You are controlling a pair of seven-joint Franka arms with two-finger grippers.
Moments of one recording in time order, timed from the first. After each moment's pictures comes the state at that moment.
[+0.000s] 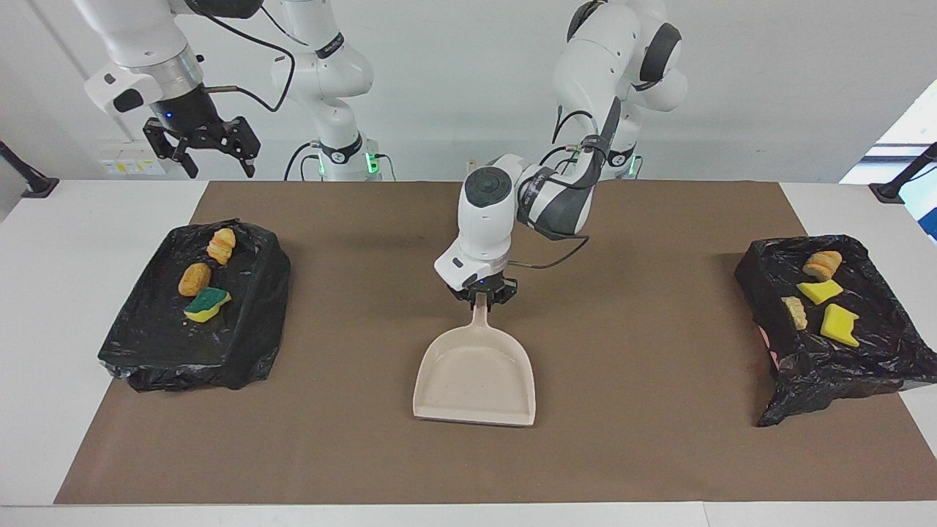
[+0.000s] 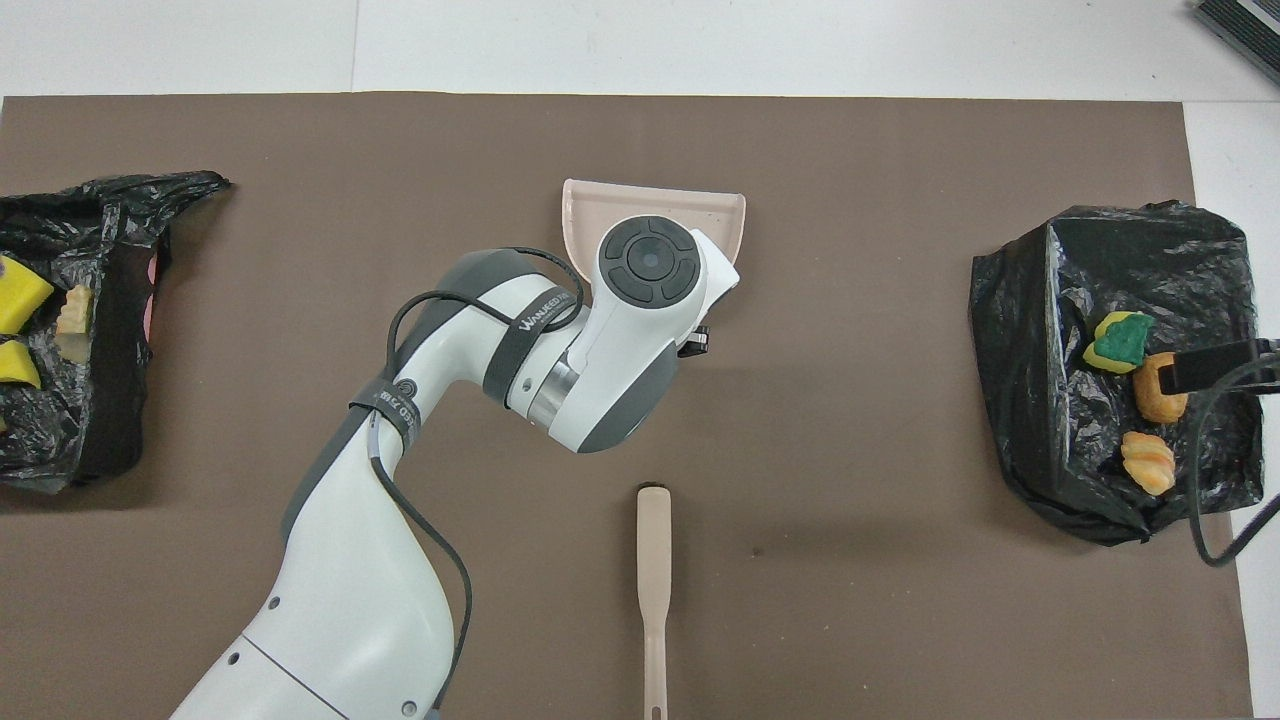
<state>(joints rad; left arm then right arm) -0.66 0.60 -0.03 -1.39 -0.02 2.02 -0.52 0.05 -0.12 -0.12 -1.66 -0.01 1.54 -0.06</state>
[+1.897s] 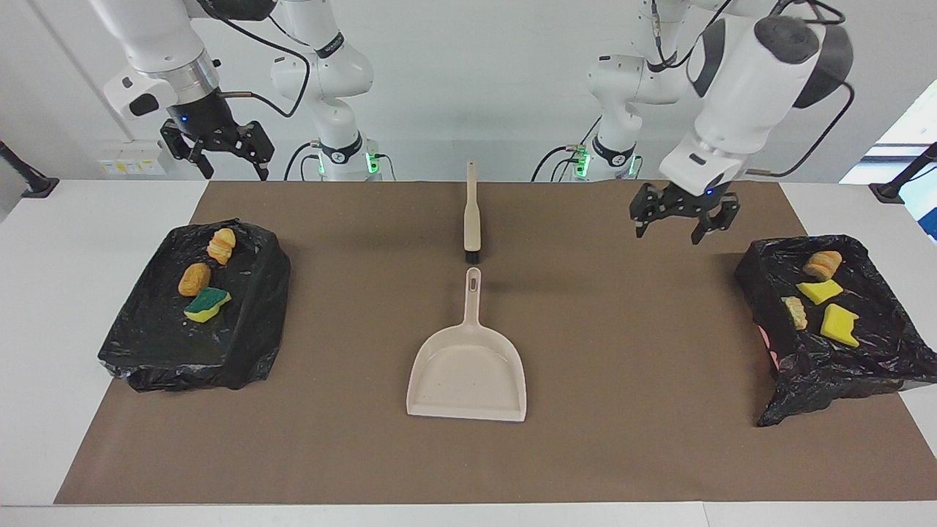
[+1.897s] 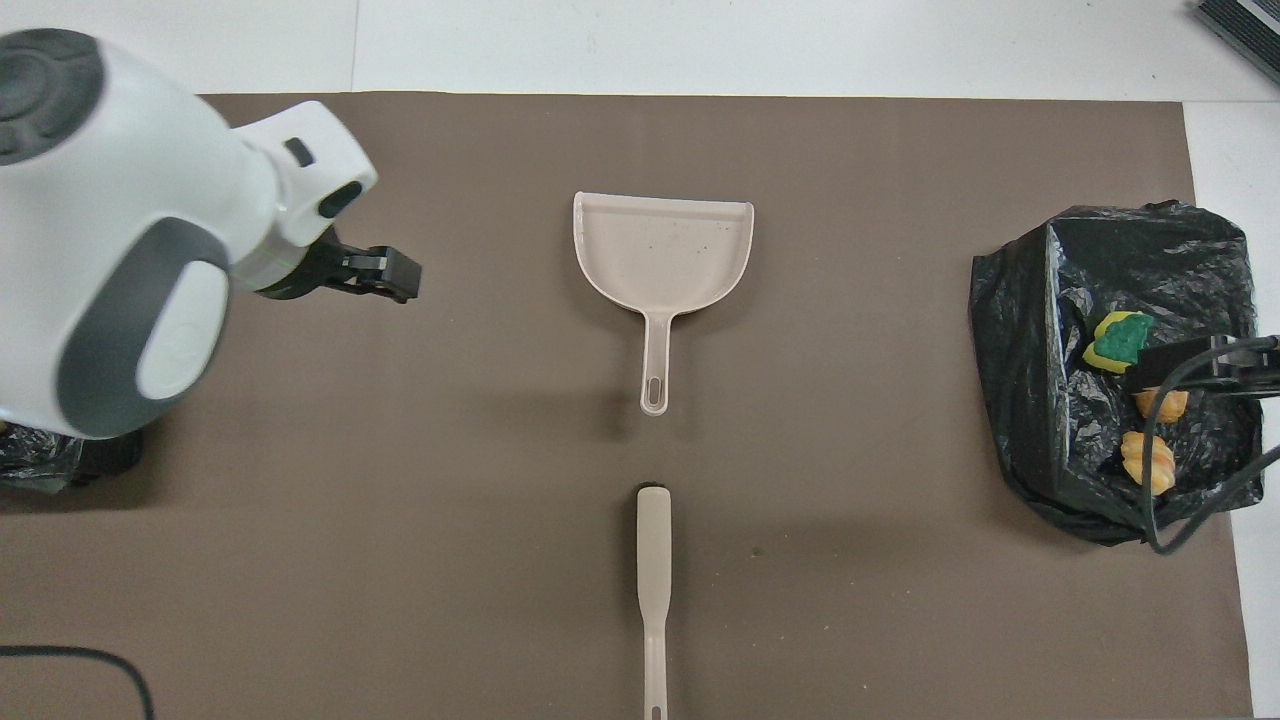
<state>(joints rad) -0.18 -0.01 0.01 -1.55 -0.02 1.59 0.04 0.09 -0.12 -0.12 -1.65 -0.01 1.53 0.04</state>
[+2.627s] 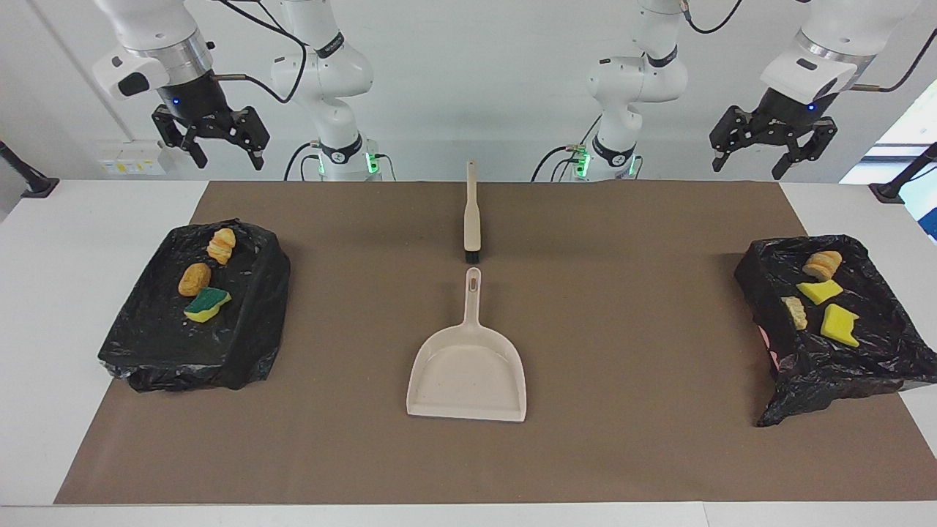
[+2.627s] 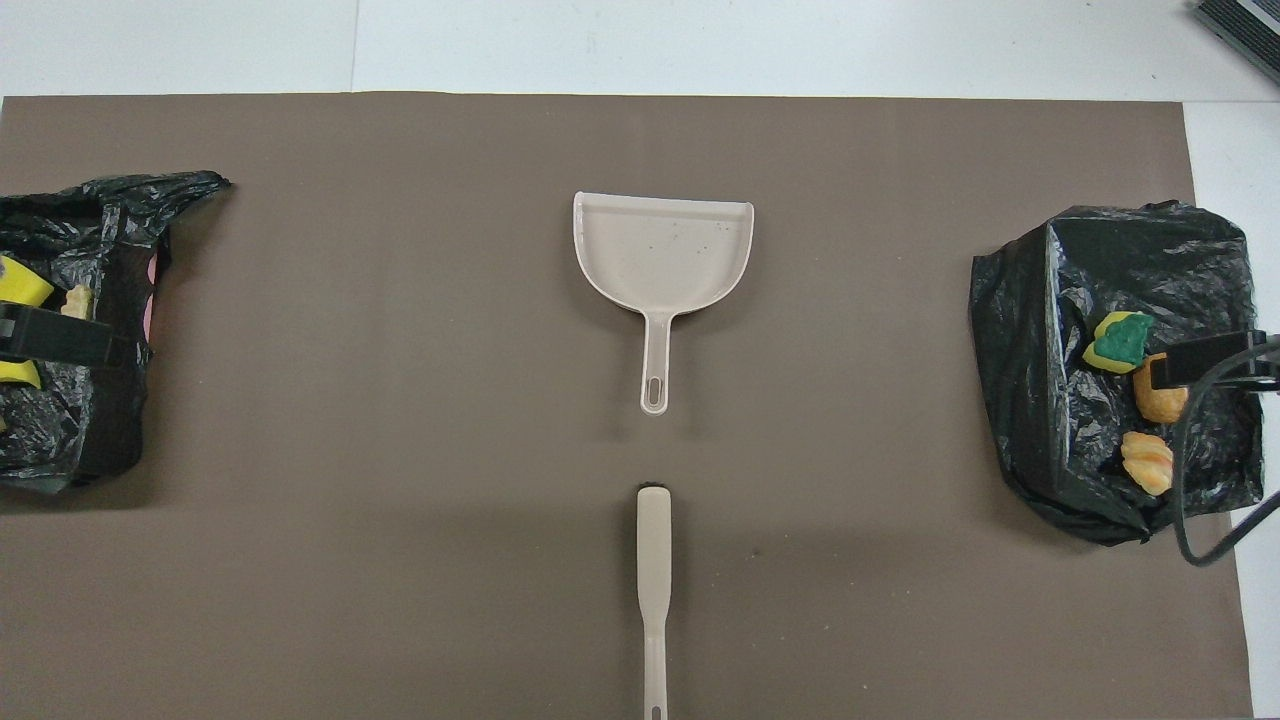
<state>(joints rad) -0.11 -0.01 0.03 -1.43 -0.02 1.43 0.14 0.09 -0.12 -0.12 -1.62 -0.01 1.52 0.04</state>
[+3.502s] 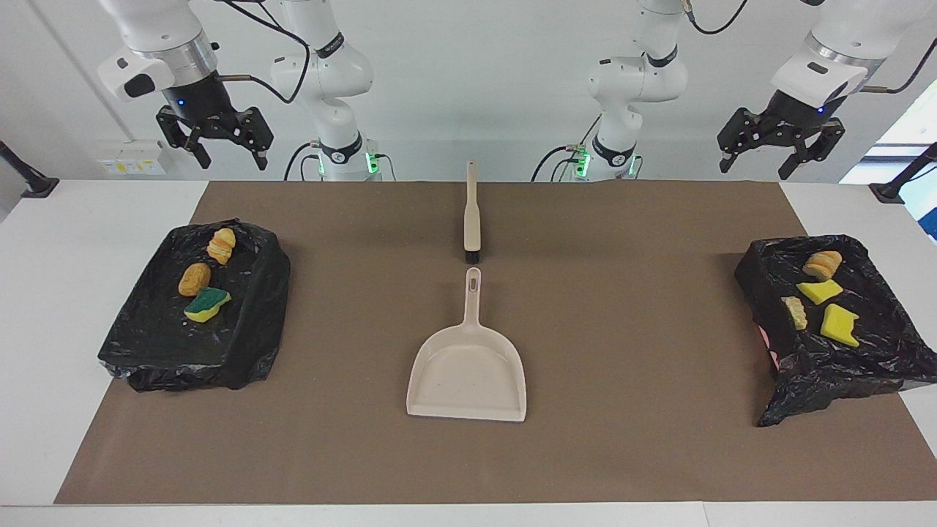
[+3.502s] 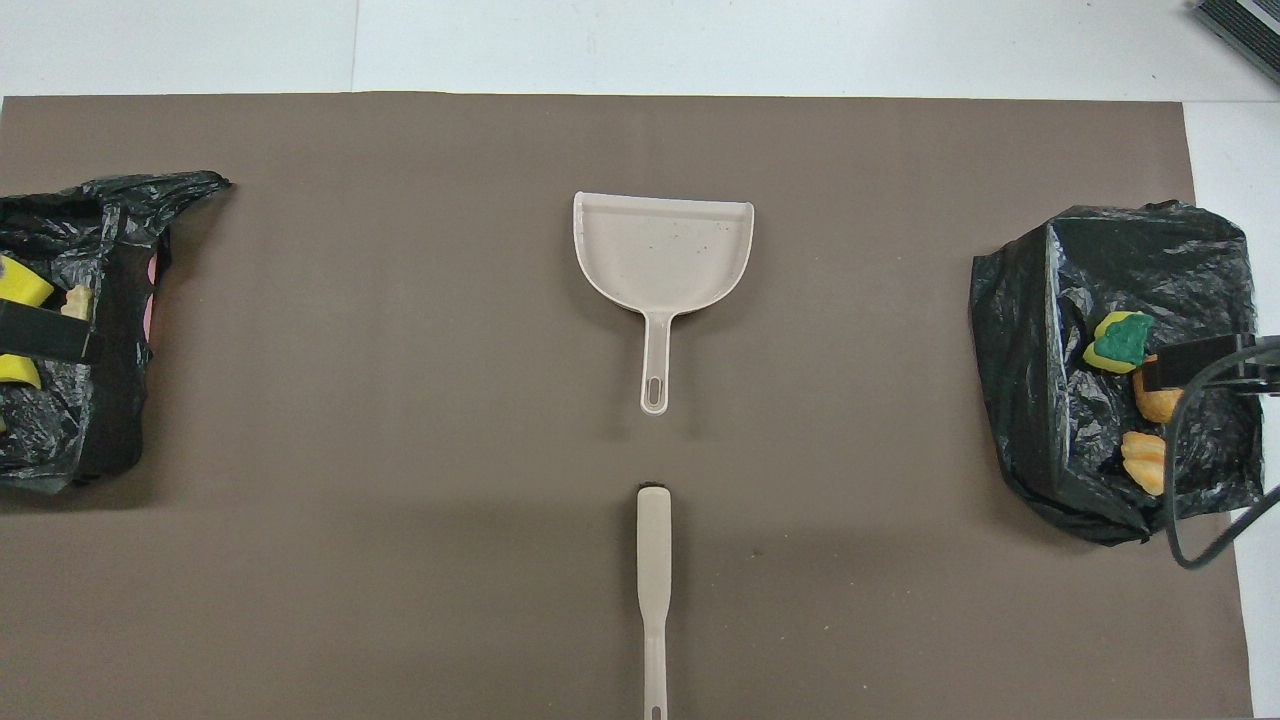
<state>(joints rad) -0.09 -0.02 0.03 -1.44 -0.02 1.42 0.15 0.09 -0.12 -0.11 -1.63 -0.01 1.51 0.04</state>
